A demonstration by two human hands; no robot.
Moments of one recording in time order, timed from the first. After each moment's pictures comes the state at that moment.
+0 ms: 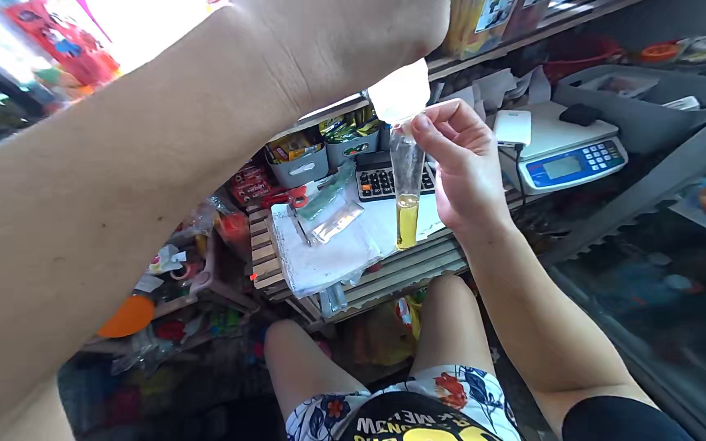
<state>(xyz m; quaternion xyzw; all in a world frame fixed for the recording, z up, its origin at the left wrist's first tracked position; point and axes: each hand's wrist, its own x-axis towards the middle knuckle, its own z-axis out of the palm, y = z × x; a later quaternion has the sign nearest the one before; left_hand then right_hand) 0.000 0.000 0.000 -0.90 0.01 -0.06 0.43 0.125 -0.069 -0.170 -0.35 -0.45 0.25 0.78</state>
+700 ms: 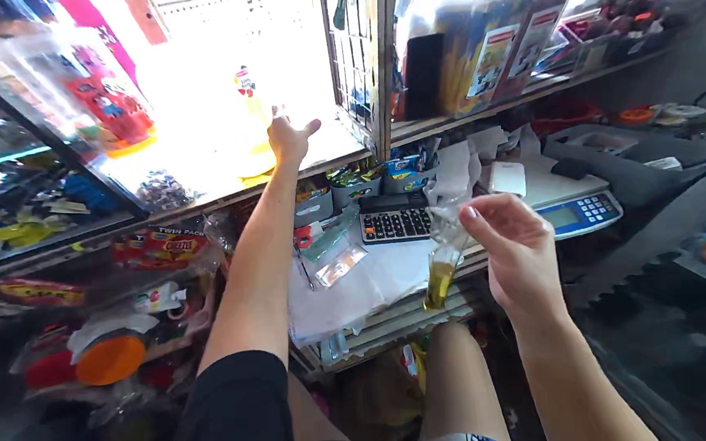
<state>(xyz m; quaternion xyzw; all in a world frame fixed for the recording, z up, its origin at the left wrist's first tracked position) 0.000 0.212 -0.104 -0.73 -0.46 -0.47 -0.18 0.167 -0.103 -0.209 -0.45 -0.47 0.13 0.75</state>
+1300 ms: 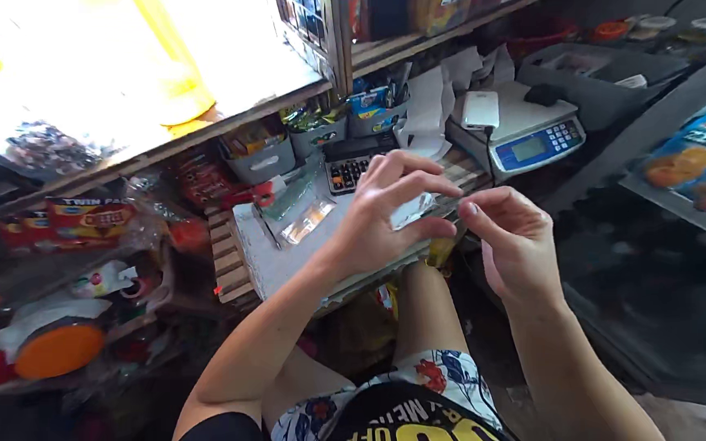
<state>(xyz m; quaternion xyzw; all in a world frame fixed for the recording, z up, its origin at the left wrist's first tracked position) 0.020 -0.018 -0.207 -0.88 0.02 -0.37 -0.30 0.169 -0.160 -0.263 -0.46 -0.43 0.19 0.75</state>
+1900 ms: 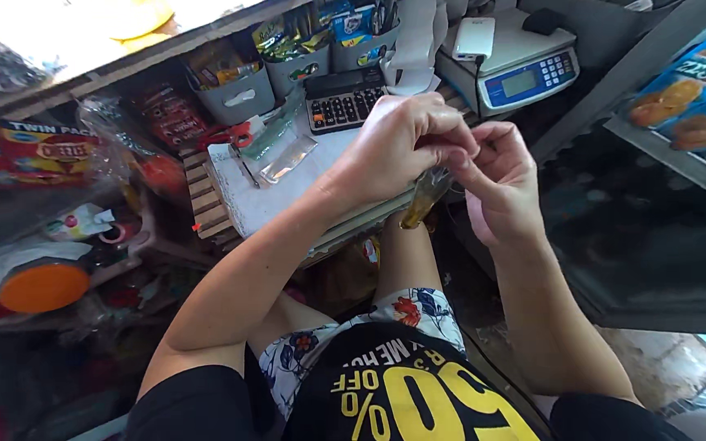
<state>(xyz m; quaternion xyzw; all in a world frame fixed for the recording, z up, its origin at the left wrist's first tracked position) 0.035 -0.064 -0.197 -0.90 0.05 -0.26 -0.35 0.166 -0.206 -0.277 -0.45 -0.48 0.26 0.71</state>
